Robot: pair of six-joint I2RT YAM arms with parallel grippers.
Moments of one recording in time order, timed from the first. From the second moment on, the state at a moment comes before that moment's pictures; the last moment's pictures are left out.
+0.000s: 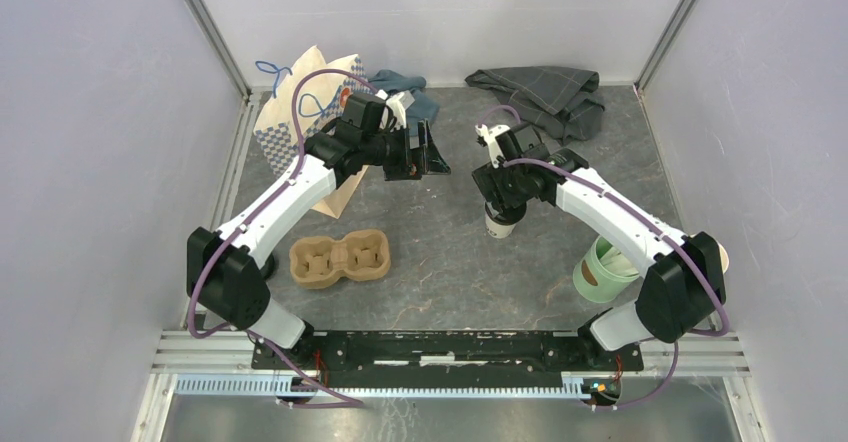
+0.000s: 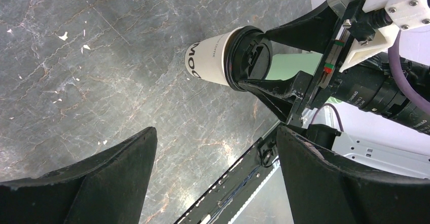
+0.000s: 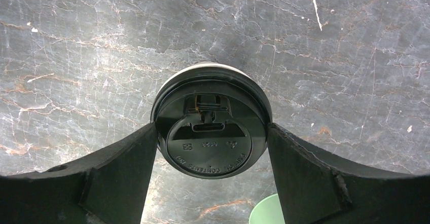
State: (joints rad) left arm -0.51 1.53 1.37 -0.52 0.47 -0.56; right arm 0.55 1.47 1.21 -0.73 0.08 0.00
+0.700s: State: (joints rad) left arm -0.61 1.64 1.35 -0.34 0.59 -0.67; right arm 0.23 1.31 1.16 -0.67 -0.27 0.03
